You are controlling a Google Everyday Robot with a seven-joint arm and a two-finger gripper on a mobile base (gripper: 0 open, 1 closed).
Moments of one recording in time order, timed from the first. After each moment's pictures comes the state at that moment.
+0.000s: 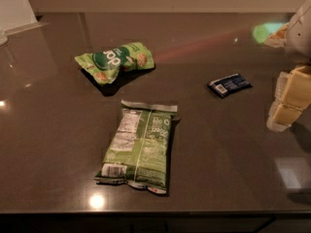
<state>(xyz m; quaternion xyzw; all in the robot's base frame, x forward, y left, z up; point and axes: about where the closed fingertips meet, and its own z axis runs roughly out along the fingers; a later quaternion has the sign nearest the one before) 0.438 -0.217 0.976 -0.60 0.78 -0.03 0.16</state>
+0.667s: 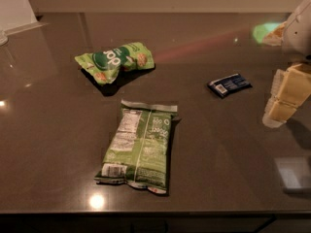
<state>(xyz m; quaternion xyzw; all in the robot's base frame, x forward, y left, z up) 0.447 -0.216 0.974 -0.60 0.78 -0.03 0.17</state>
